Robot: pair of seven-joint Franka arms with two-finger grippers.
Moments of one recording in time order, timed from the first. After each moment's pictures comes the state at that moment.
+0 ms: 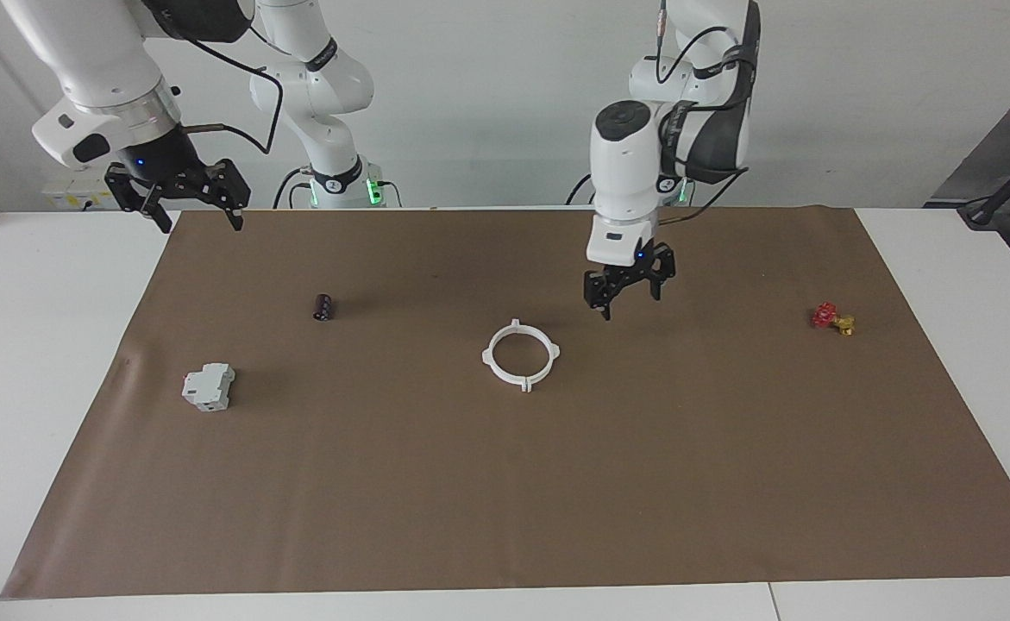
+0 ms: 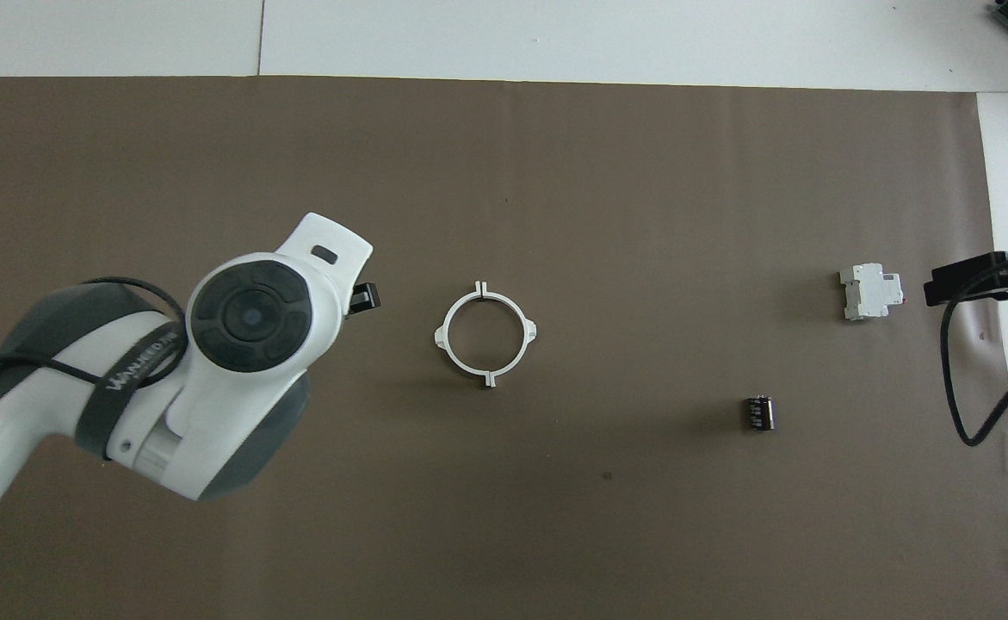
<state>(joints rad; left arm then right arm) -0.51 0.00 0.05 -1.98 0.24 2.04 -0.77 0.08 -0.03 -0.11 -1.58 -0.03 1.53 -0.07</state>
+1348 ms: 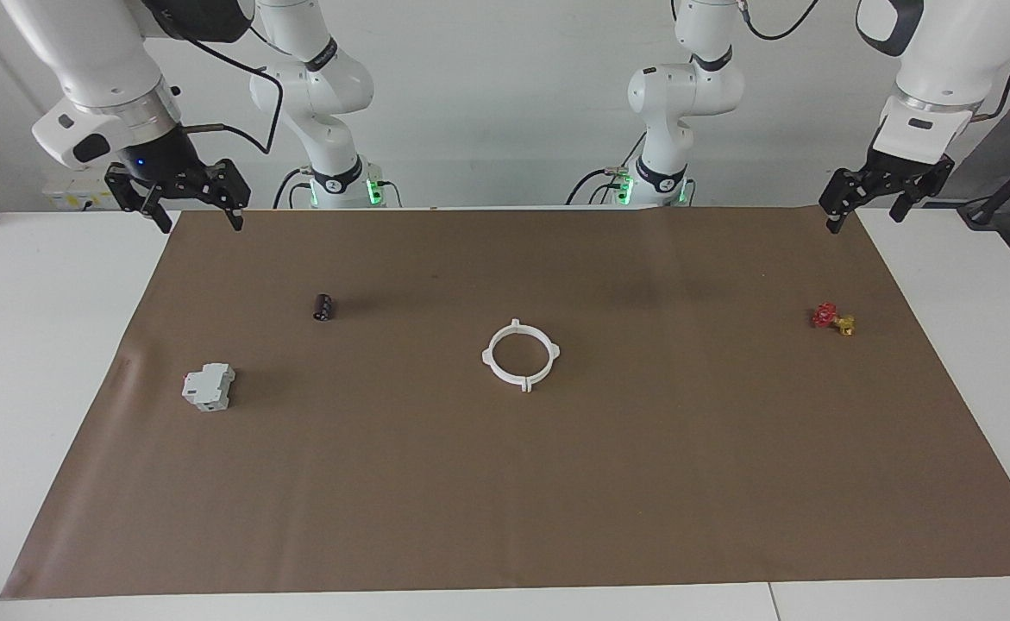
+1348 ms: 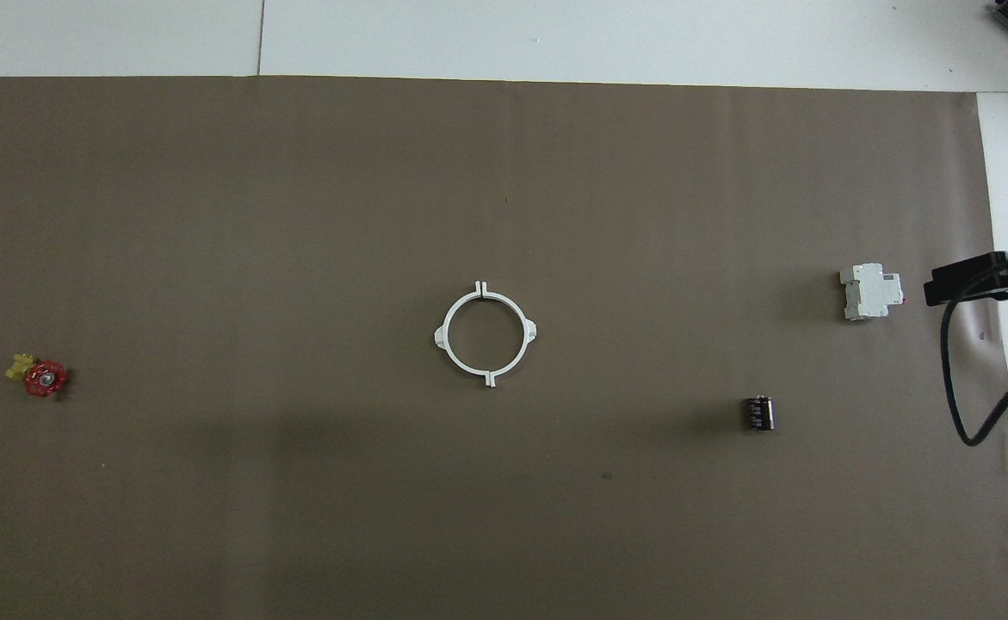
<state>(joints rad) -0.03 -0.11 0.07 -1.71 0.11 1.67 0.09 0.08 -0.03 -0.11 -1.58 -0.03 1.53 -0.07</state>
